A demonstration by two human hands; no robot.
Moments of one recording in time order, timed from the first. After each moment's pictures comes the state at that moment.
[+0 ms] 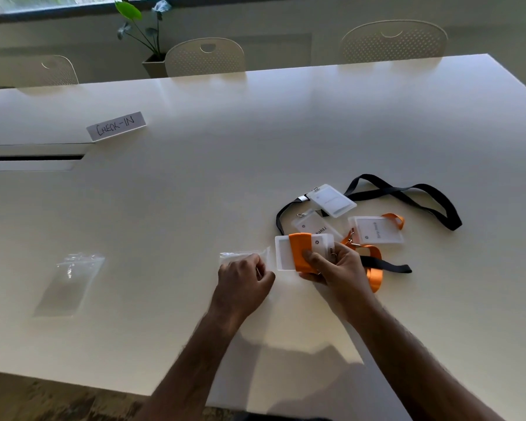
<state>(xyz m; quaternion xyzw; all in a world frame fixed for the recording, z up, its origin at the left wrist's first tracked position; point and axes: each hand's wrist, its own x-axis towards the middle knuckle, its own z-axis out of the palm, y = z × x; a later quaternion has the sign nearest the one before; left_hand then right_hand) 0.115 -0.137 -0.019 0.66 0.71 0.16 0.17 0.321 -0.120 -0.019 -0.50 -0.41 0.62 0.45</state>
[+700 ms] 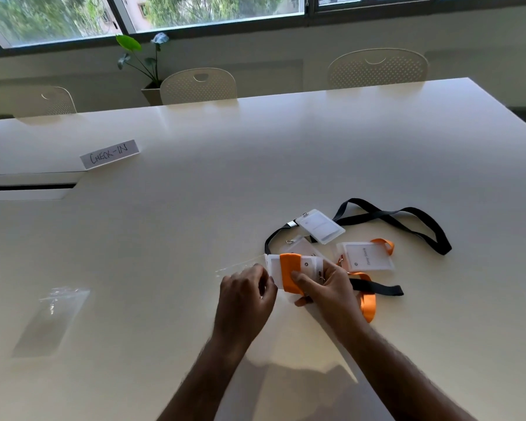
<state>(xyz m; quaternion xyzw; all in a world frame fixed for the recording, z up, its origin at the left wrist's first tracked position) 0.145 -0.115 -0.016 0.69 0.67 0.25 0.07 0.326 -0.099 -0.014 -0.49 -0.46 0.59 0.45</state>
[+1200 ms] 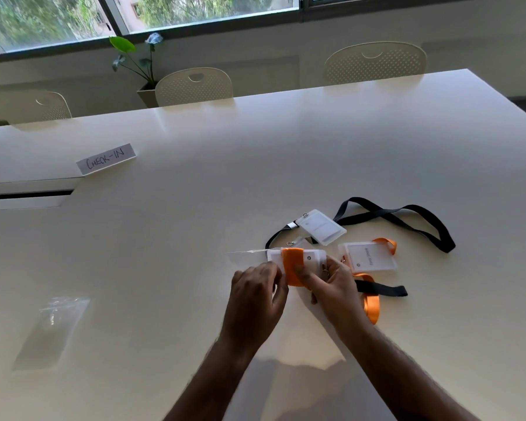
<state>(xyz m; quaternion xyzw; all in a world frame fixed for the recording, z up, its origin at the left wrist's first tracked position) 0.156 -0.108 -0.007 0.75 0.61 0.26 0.03 0.323 -0.092 -0.009 -0.49 -0.49 0.54 0.48</state>
